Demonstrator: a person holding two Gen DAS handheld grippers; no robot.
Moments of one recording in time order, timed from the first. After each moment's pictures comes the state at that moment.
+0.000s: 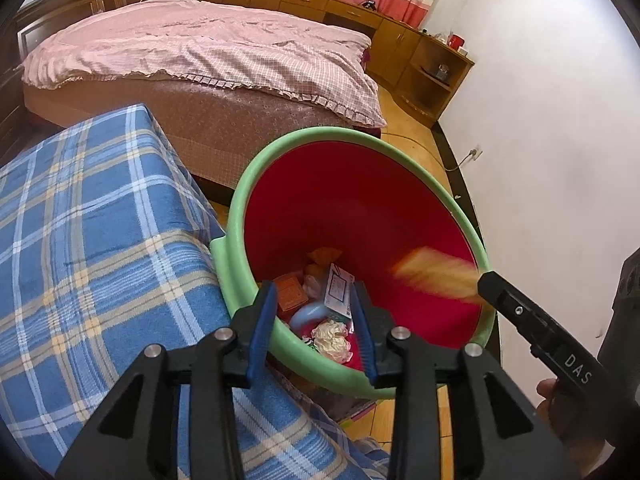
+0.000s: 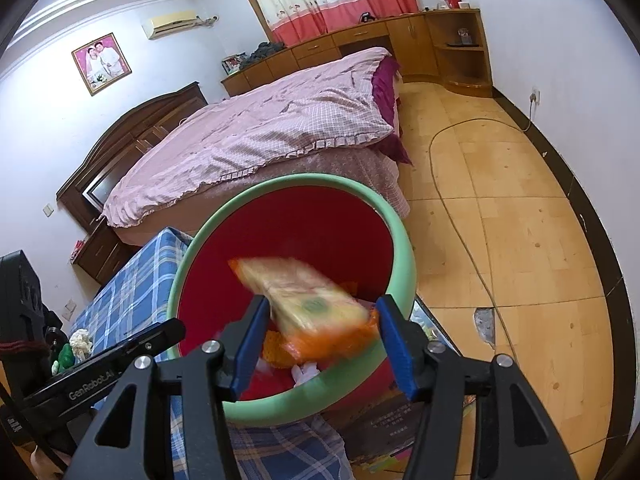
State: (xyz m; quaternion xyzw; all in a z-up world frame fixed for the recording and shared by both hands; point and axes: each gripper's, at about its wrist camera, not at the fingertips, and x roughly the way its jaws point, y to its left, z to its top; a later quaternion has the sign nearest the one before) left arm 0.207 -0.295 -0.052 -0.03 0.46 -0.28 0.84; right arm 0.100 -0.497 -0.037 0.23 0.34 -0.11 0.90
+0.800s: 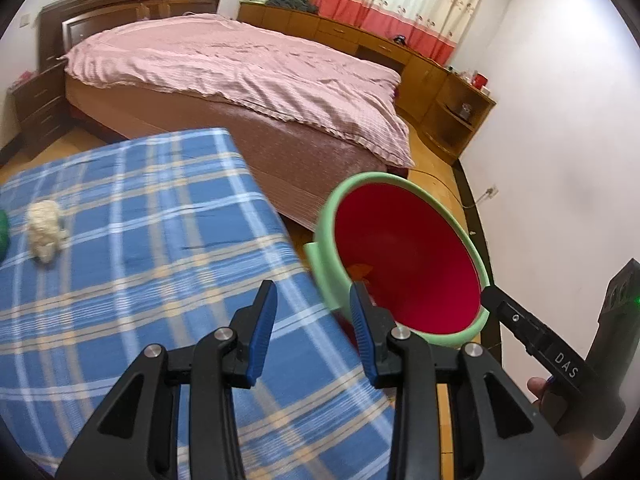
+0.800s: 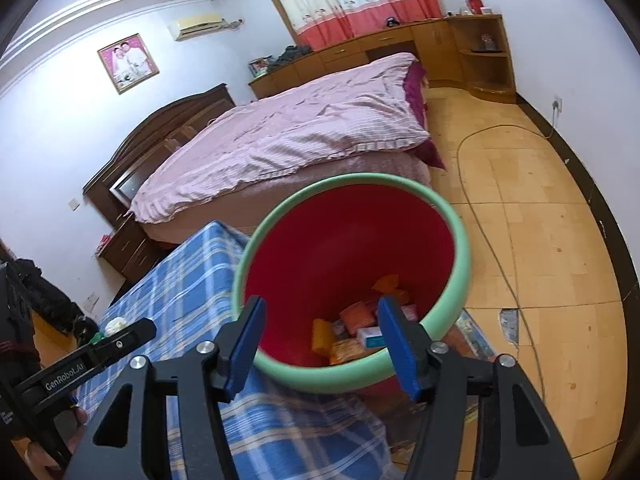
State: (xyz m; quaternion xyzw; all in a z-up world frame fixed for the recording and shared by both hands) left arm 0.173 -0.198 -0.004 -0.07 0.42 -0.23 0.87; right arm 0.087 -0.447 -0.011 0.23 0.33 -0.06 0.91
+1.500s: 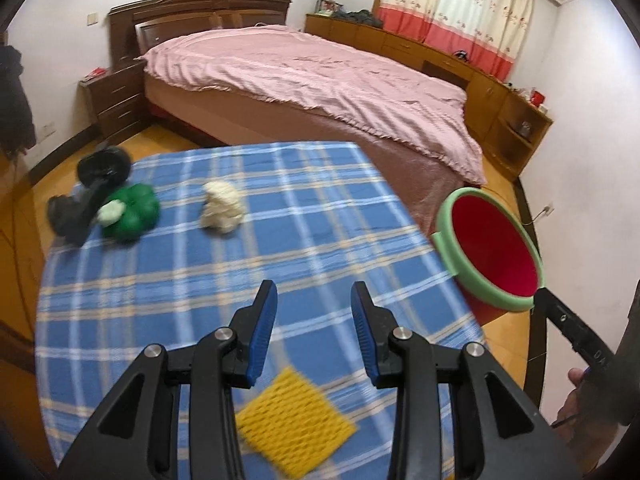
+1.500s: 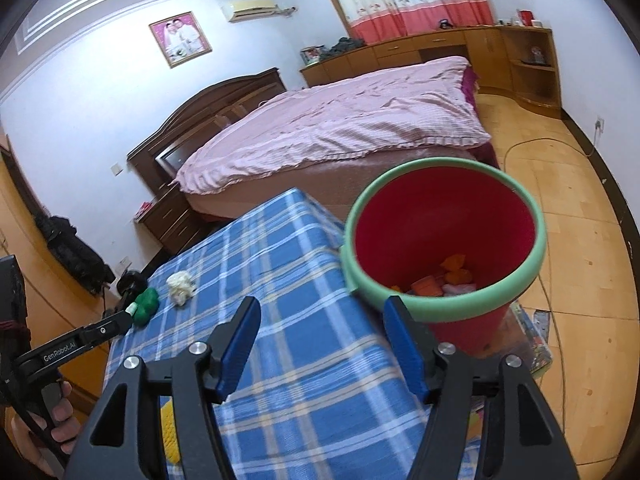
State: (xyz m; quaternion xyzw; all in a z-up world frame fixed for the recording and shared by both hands) left arm 0.122 -0.050 0.025 -0.05 0.42 -0.11 0.90; right arm 0.058 -0.346 0.013 0.20 0.33 0.02 0.92
